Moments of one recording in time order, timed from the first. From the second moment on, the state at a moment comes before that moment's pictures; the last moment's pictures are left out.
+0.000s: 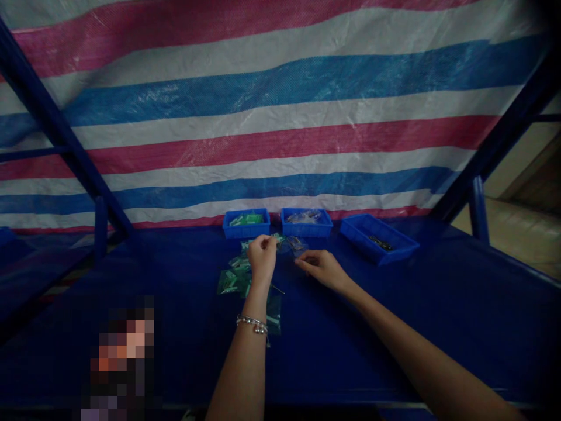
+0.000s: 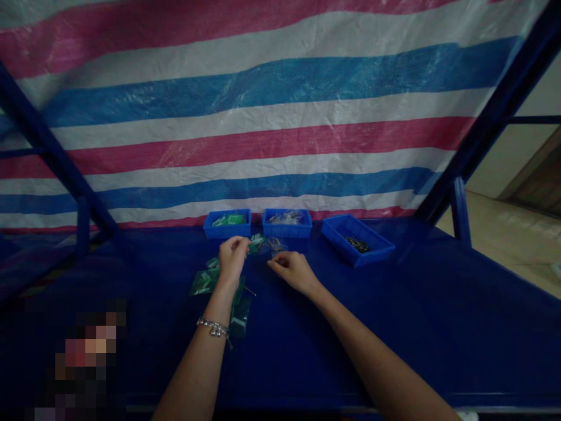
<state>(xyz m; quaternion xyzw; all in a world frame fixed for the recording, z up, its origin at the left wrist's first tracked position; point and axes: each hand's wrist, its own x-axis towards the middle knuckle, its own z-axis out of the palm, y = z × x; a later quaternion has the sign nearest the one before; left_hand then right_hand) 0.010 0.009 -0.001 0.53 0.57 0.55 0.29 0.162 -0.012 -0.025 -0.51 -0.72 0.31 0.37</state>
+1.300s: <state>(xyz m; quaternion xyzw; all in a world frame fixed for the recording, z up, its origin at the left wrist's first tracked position) 0.028 -0.001 -0.016 0.75 0.51 0.36 0.21 0.176 -0.013 -0.021 -0.64 -0.72 0.13 0.24</state>
